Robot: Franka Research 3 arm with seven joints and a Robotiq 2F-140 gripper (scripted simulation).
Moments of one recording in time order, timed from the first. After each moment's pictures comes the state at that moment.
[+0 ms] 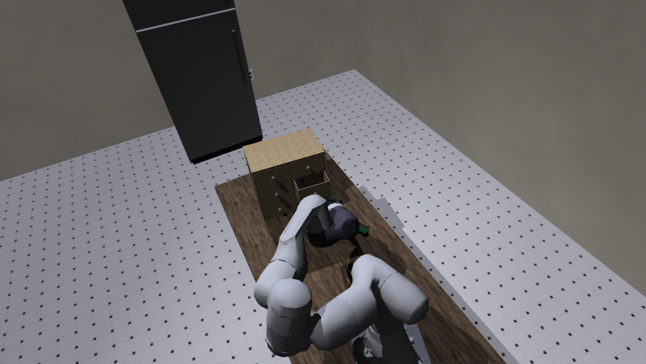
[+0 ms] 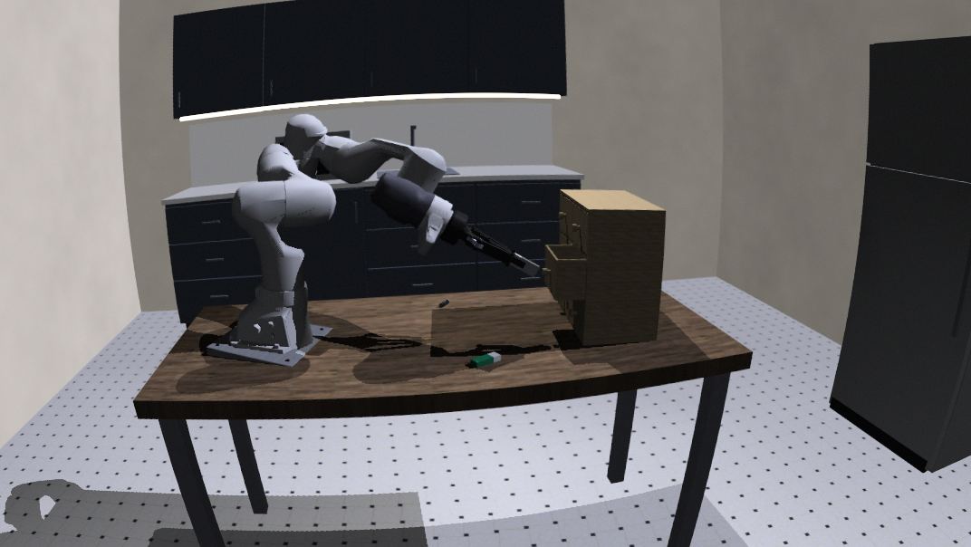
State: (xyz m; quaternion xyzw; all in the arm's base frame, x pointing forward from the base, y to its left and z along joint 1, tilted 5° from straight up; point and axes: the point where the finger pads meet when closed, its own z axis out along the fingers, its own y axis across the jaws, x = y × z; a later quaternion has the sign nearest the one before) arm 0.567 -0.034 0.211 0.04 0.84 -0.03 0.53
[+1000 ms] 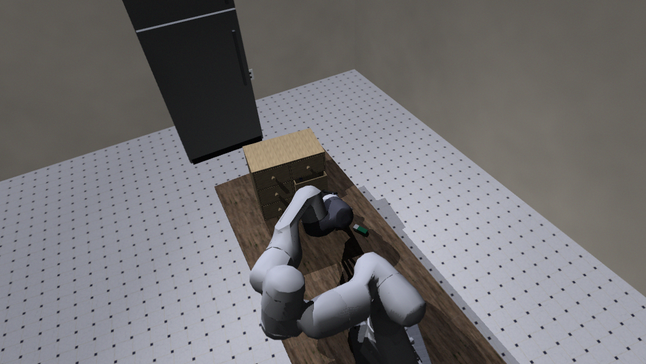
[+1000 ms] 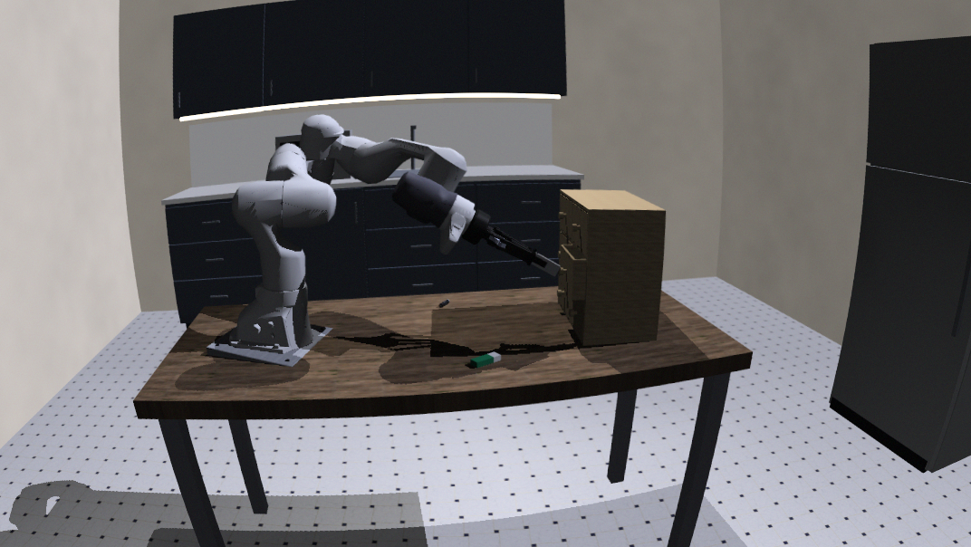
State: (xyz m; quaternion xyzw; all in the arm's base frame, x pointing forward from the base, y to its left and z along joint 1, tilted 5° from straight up) arm 0.617 -0.039 0.215 0.03 0.84 -0.03 0.53
